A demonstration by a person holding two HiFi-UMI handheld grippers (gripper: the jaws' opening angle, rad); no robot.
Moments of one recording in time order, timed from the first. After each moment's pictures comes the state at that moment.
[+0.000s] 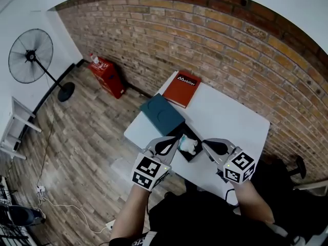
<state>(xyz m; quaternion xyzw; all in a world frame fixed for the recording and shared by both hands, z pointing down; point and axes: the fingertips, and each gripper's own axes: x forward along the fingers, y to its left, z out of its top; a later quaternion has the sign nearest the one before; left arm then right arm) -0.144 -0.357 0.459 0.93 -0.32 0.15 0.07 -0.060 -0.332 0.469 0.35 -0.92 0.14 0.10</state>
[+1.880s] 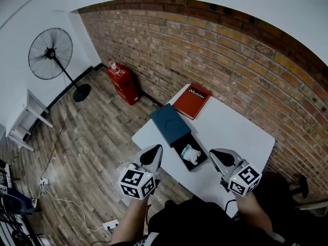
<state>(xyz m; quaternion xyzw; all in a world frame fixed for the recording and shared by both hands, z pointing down) -0.217 -0.345 0.430 0.86 -0.48 0.04 0.13 -0.041 -0.319 0.431 0.33 -0.94 0.09 0.04</state>
